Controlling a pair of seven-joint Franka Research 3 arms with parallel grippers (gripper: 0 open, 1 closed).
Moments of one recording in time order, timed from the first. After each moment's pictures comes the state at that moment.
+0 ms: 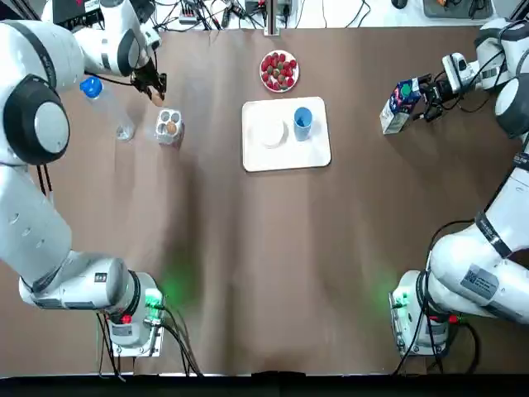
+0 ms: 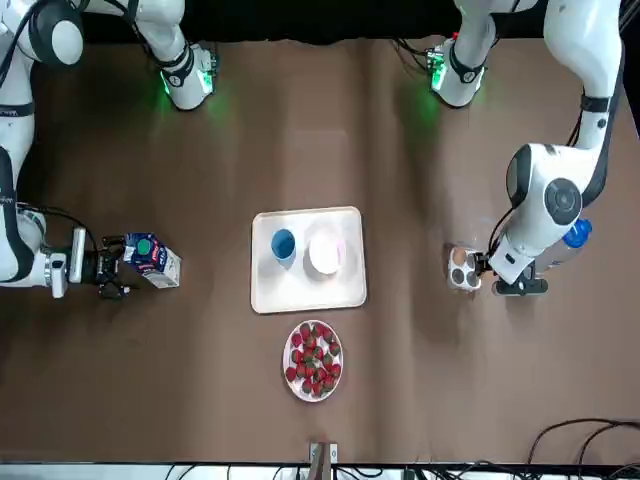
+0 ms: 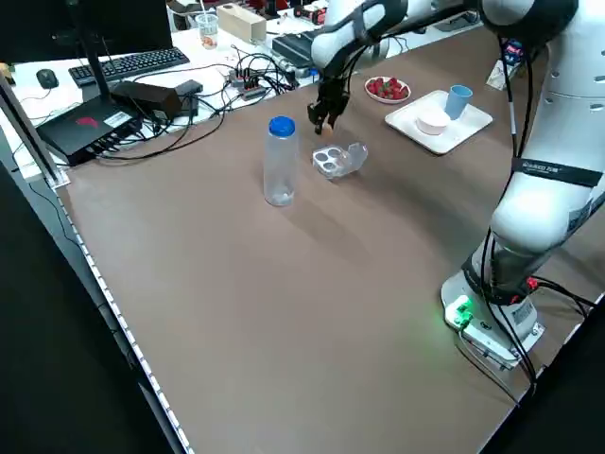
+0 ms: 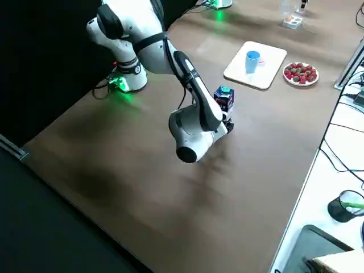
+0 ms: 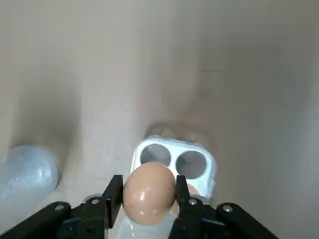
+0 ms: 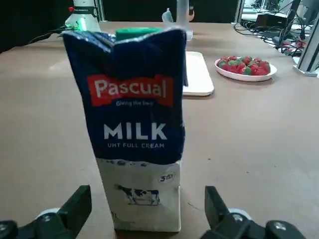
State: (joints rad) left arm -0.02 0.29 -0.07 -2.04 0.08 2.36 -0.16; right arm -0.42 0.82 -0.04 -1.56 0.88 1.55 -2.56
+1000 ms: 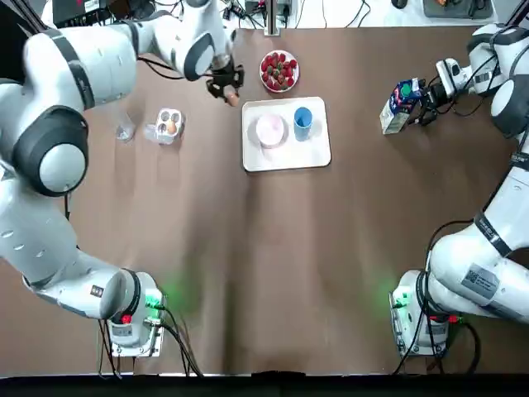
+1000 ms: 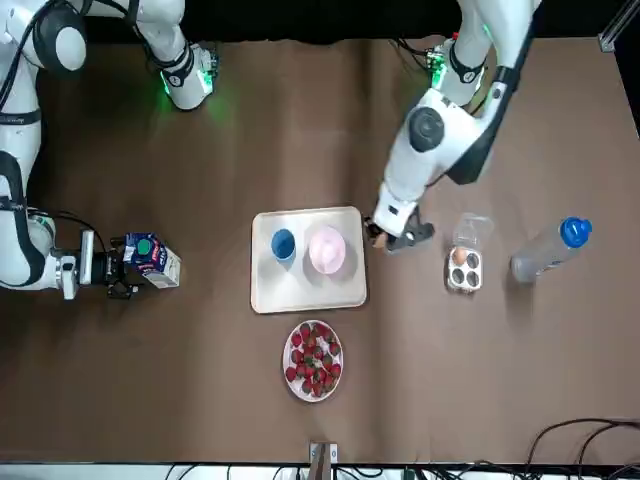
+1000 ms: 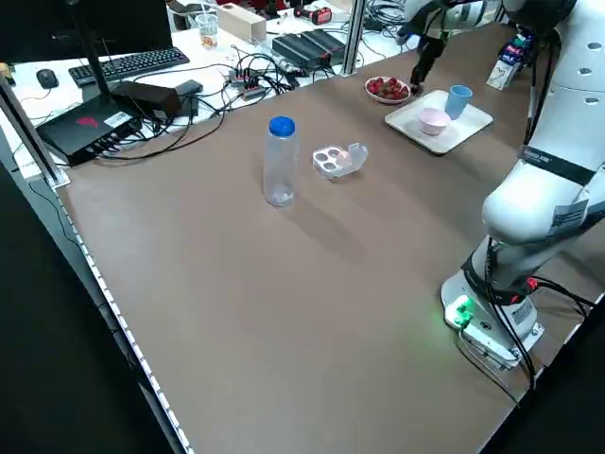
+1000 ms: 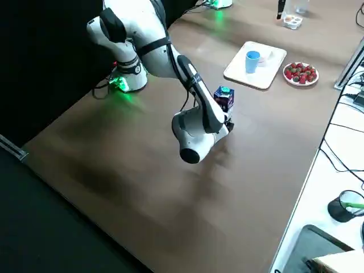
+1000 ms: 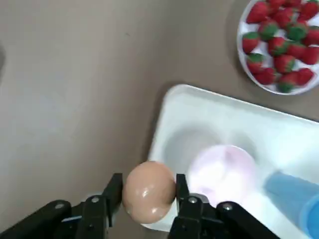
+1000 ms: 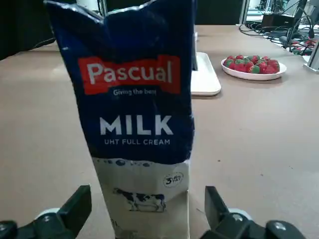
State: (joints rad) left arm -0.31 0.31 -0.32 -1.89 0.08 2.33 -0.98; right arm -0.41 0.85 -0.03 -1.56 0.88 1.55 -2.56
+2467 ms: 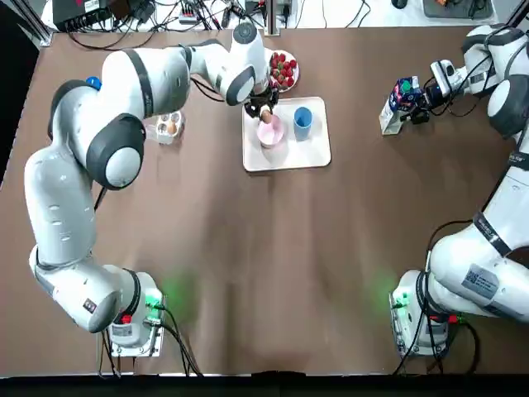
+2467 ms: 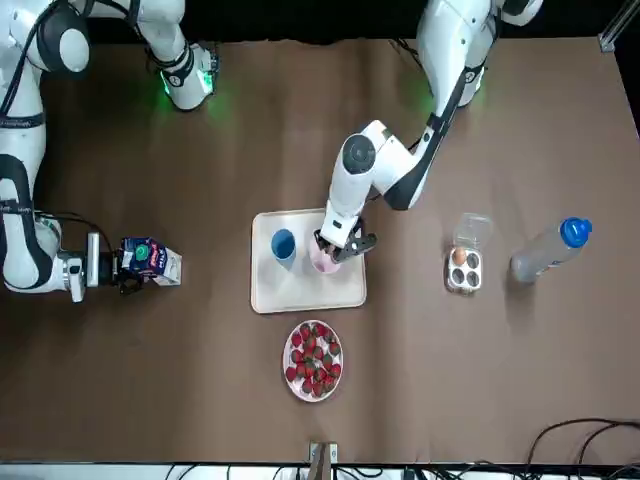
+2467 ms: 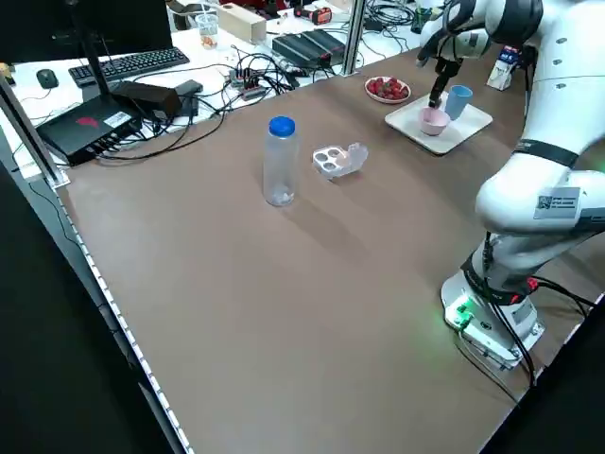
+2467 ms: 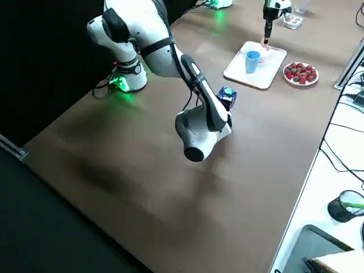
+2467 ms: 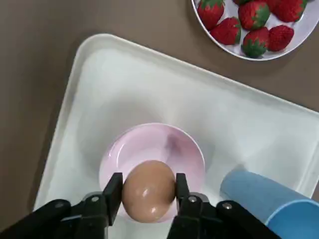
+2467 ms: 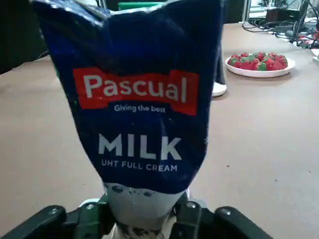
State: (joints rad) left arm -0.58 0.59 -0.19 -1.68 0.08 2.44 -1.15; right arm -0.39 0.85 -0.03 -1.56 0.88 1.54 -2.50
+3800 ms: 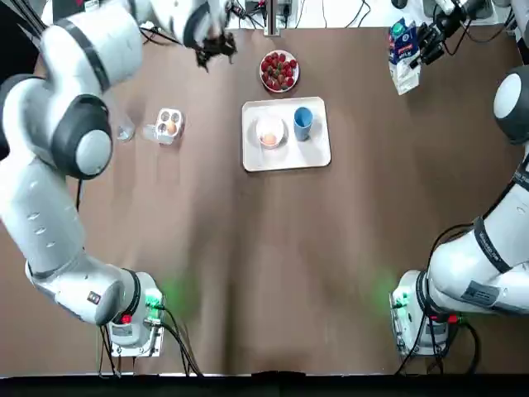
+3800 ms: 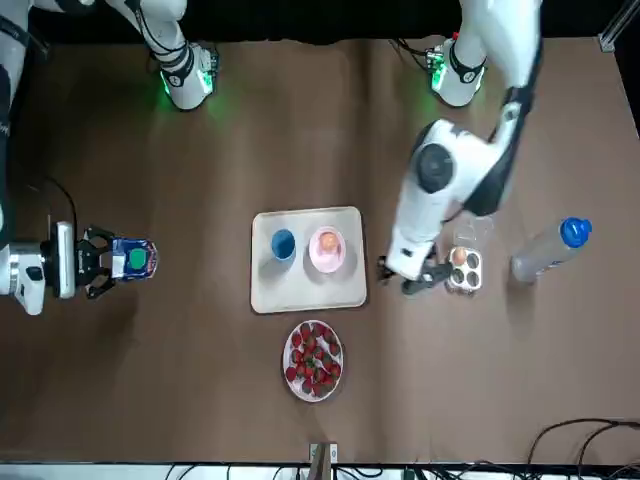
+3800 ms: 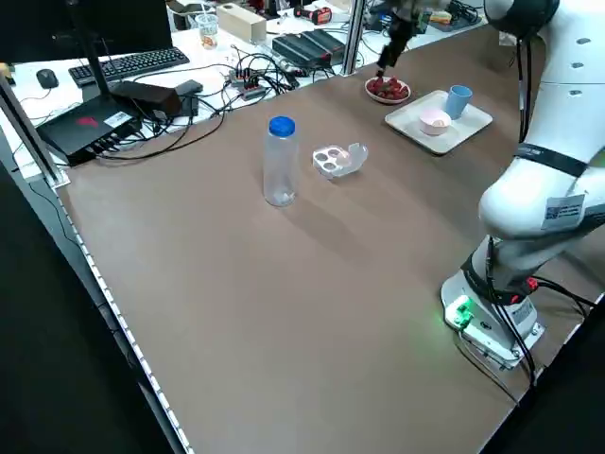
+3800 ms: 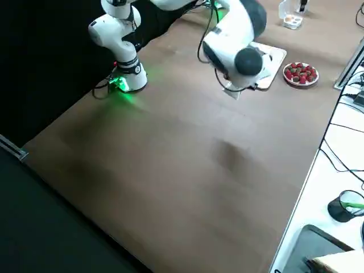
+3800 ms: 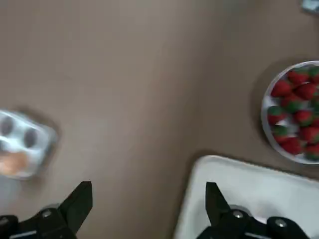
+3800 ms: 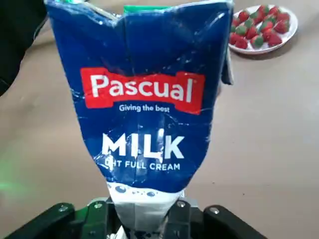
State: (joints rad) left arm -0.41 0.42 -0.09 -1.63 0.15 2.16 -0.87; right arm -0.19 0.53 -0.03 -1.42 0.57 1.49 -1.87
